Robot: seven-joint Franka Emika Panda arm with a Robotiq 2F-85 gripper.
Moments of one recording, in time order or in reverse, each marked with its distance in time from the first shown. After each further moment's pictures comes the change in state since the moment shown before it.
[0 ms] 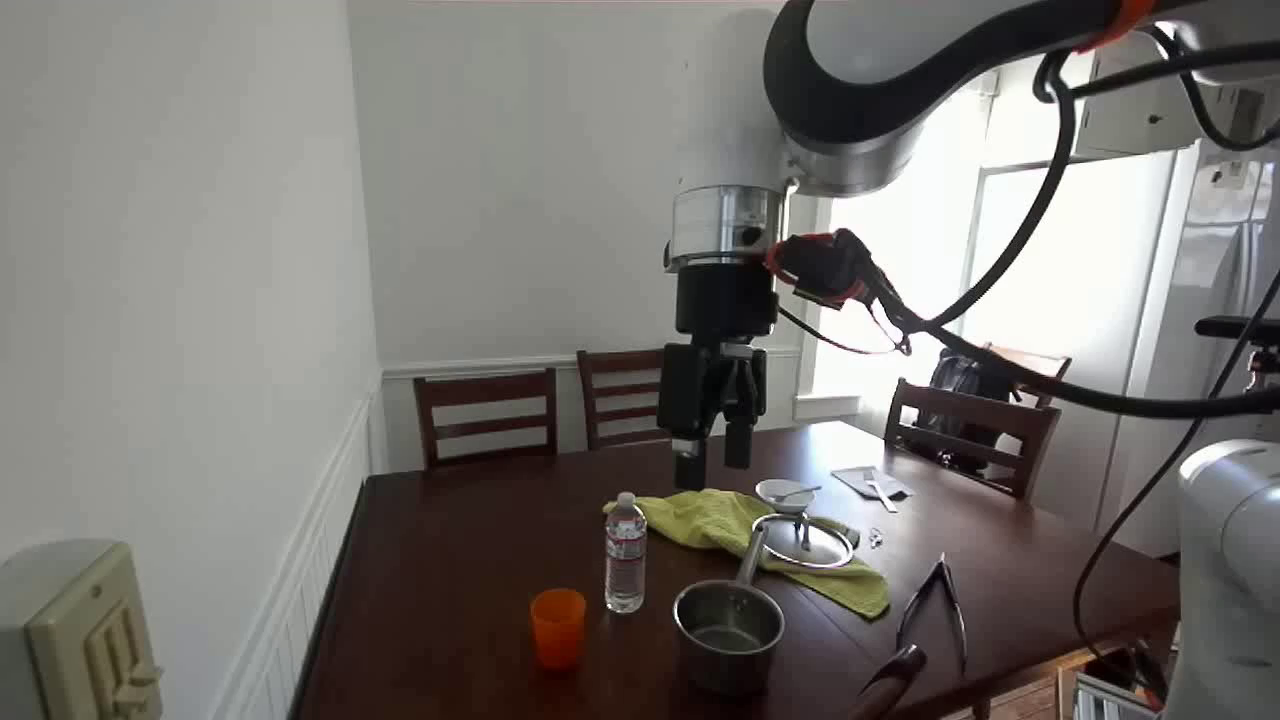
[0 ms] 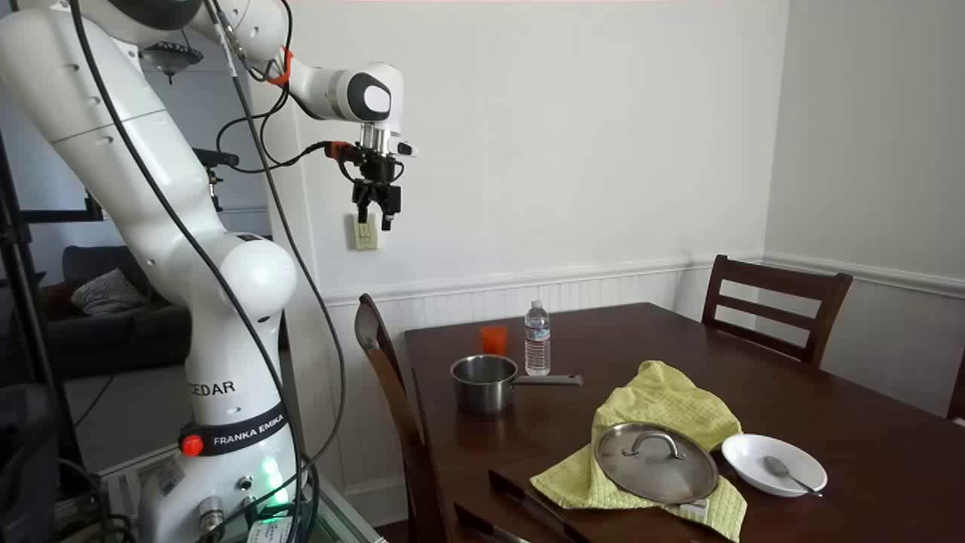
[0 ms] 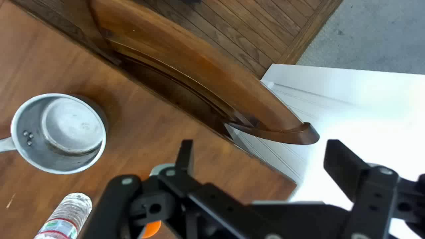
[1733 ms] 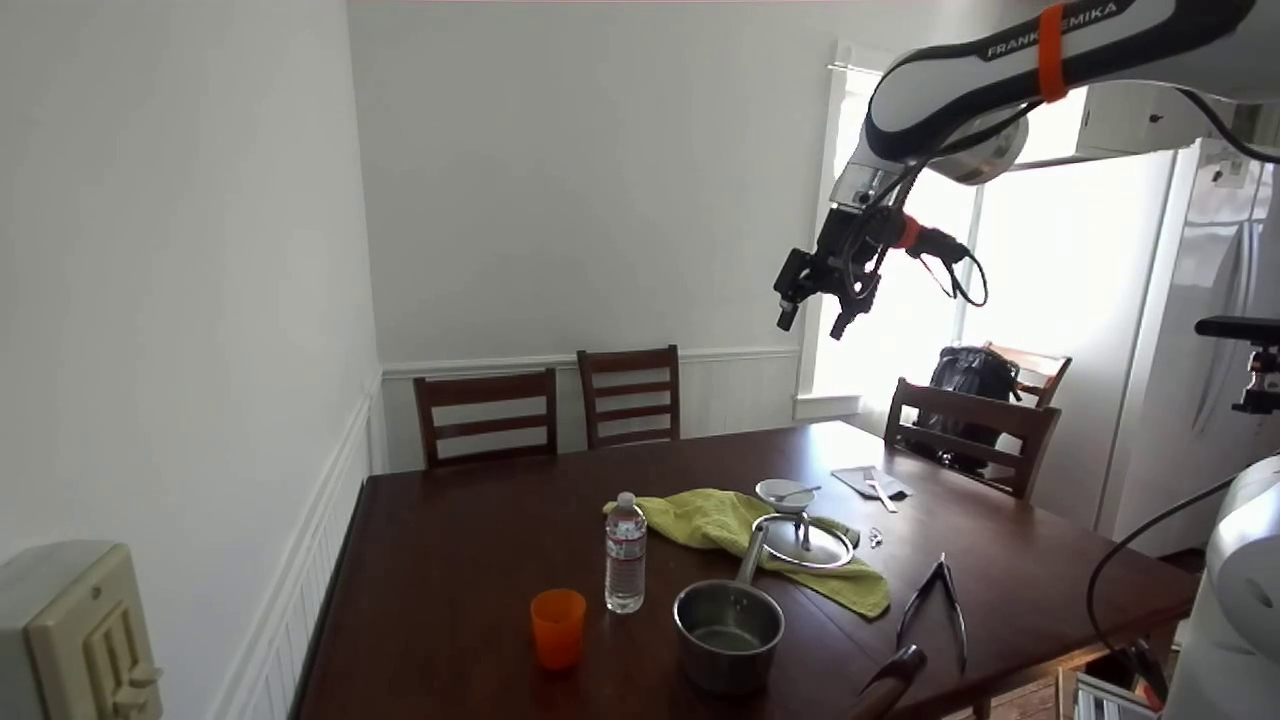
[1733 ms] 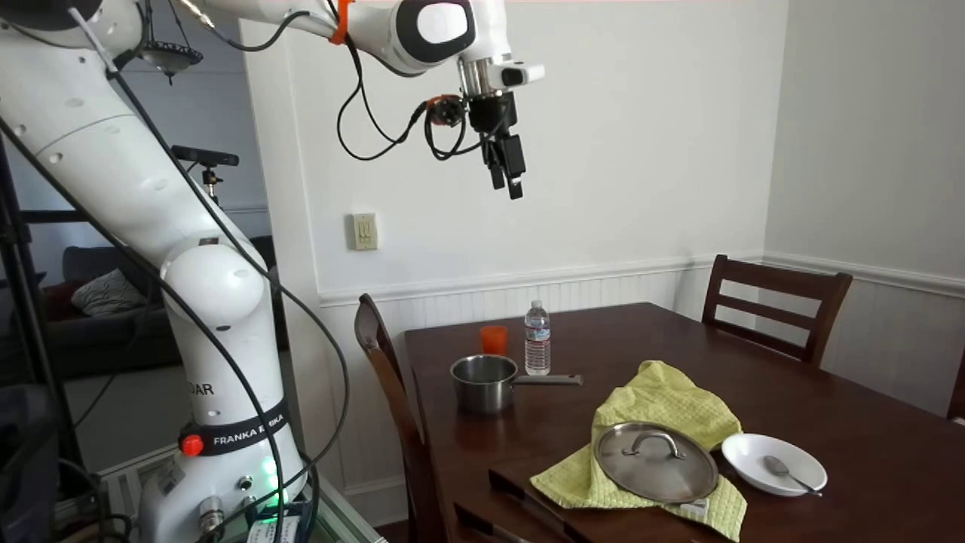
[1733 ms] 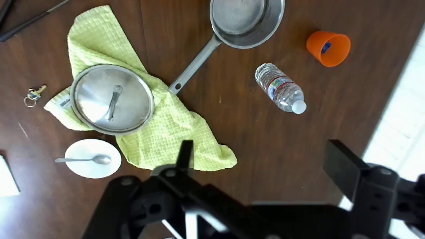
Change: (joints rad) arm -0.429 -0.119 -0.339 -0.023 -0.177 0.188 -0.062
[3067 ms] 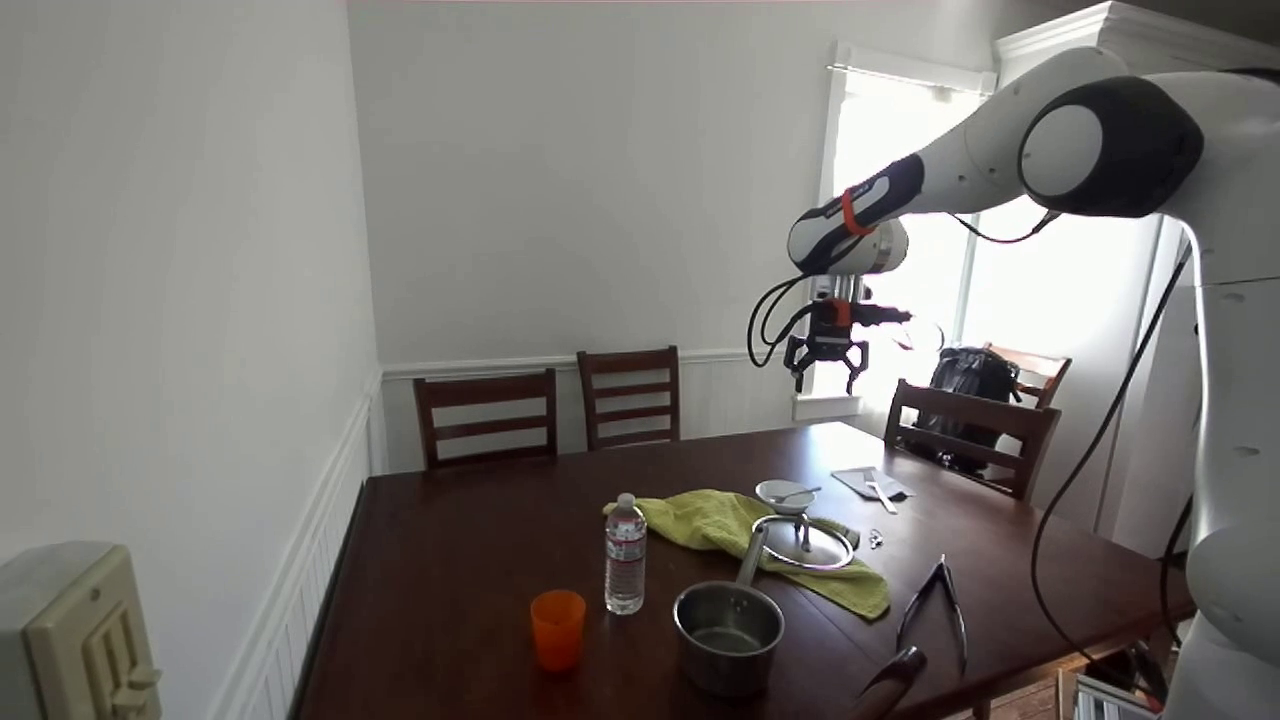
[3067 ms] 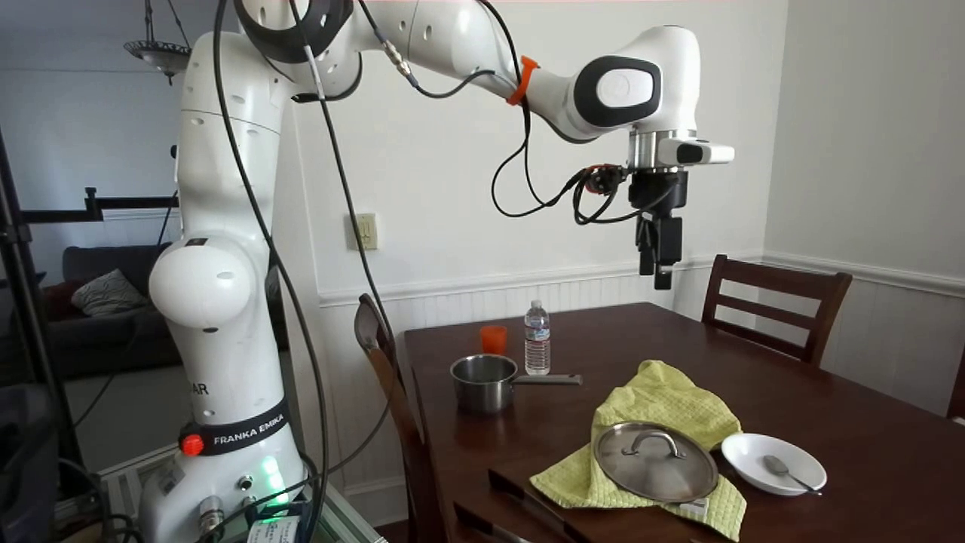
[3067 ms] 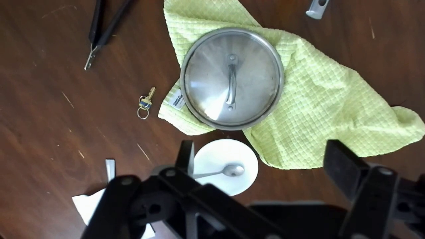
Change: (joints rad) arm -0.131 0.761 -0.211 0.523 0.003 -0.032 0.053
